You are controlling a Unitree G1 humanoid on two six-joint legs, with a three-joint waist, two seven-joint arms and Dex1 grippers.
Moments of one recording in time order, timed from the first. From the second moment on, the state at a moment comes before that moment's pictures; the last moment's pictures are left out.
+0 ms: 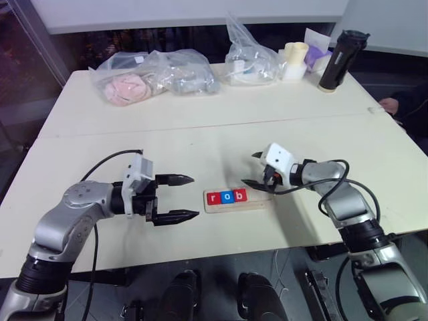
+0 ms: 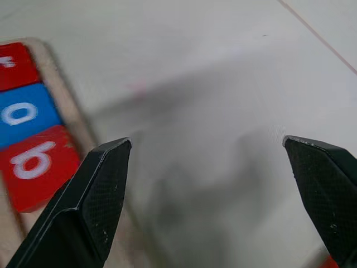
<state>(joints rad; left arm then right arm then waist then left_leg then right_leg) -0.24 0.71 0.02 -0.32 -0.66 0.49 -1.17 -0.51 -0.57 0.19 0.07 0.01 0.28 0.90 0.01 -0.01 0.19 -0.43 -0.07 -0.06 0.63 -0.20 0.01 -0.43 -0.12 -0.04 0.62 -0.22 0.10</state>
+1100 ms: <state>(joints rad) -0.24 0.71 0.02 -0.32 -0.66 0.49 -1.15 -0.54 -0.57 0.25 0.10 -0.02 0.21 0.94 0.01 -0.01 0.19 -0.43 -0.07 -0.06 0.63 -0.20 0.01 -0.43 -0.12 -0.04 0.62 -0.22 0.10</state>
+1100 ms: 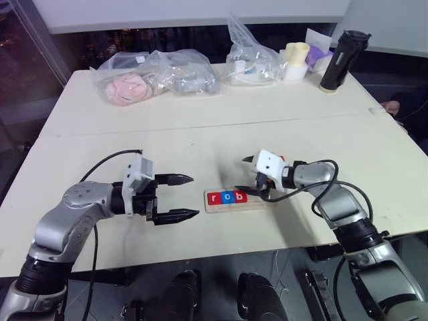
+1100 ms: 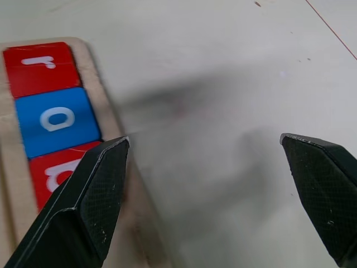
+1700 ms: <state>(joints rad) -0.23 0.71 0.02 -0.32 -0.66 0.49 -1.15 -0.56 -0.41 -0.02 -0.01 -0.02 0.65 0.47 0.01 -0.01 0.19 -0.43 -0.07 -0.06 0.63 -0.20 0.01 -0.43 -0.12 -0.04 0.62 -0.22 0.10</state>
